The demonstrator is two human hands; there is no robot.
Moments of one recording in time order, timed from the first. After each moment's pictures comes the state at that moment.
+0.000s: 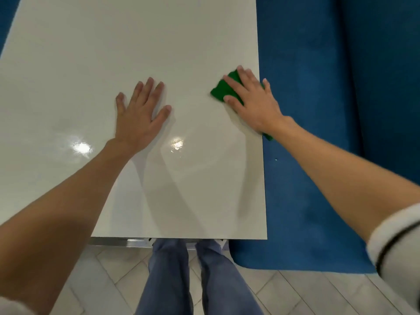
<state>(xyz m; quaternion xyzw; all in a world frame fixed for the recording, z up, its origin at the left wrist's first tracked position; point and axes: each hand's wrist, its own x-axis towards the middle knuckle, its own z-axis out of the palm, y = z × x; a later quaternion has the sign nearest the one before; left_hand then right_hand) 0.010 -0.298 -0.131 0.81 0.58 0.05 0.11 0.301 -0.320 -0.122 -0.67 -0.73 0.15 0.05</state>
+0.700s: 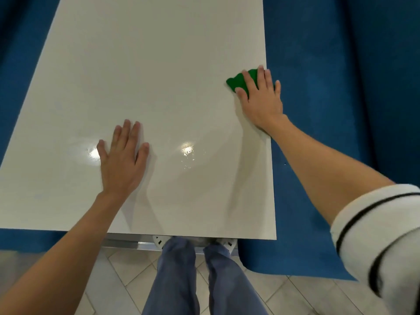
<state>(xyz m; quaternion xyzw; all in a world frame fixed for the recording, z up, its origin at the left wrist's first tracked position) -0.055 -0.377 -0.129 0.75 0.66 0.06 0.07 0.288 -0.304 -0.126 -0.76 -0.63 0.12 0.06</state>
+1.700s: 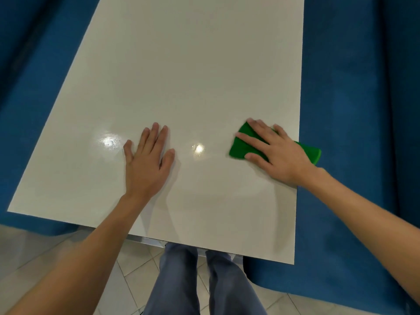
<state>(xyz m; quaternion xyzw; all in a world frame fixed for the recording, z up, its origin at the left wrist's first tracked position) -0.060 -0.377 -0.131 0.74 0.66 0.07 0.08 0.270 -0.370 -0.113 -0.51 -0.85 0.13 -0.01</state>
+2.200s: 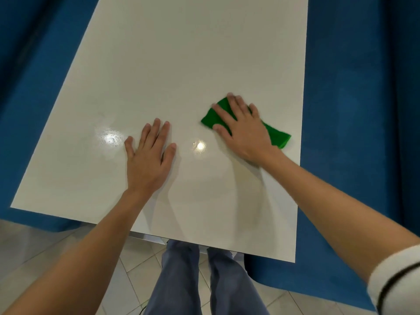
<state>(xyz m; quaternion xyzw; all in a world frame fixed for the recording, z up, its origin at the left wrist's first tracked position) -0.059 -0.372 -0.133 0.74 0.67 0.07 0.08 0.192 -0.319 -0.124 -0.59 -0.80 0.12 0.03</state>
